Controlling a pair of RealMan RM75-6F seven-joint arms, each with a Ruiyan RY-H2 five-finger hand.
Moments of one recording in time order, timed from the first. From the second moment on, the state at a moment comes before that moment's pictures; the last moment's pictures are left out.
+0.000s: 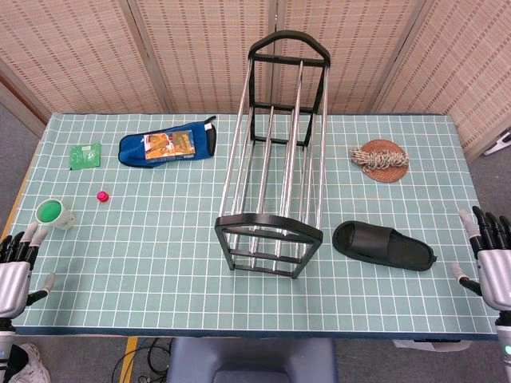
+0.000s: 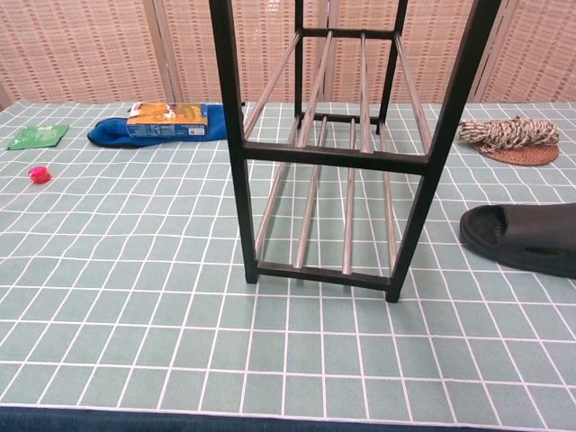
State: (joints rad) left arm -0.13 -1.11 -0.08 -1.62 1.38 1.43 0.16; right arm 0.07 -1.04 0.09 -1.64 -1.46 1.50 -0.15
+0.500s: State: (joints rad) left arm -0.12 -1.11 -0.08 -1.62 1.37 1.43 0.15; right arm 0.11 -1.03 0.08 -1.65 -1.43 1.38 -0.13
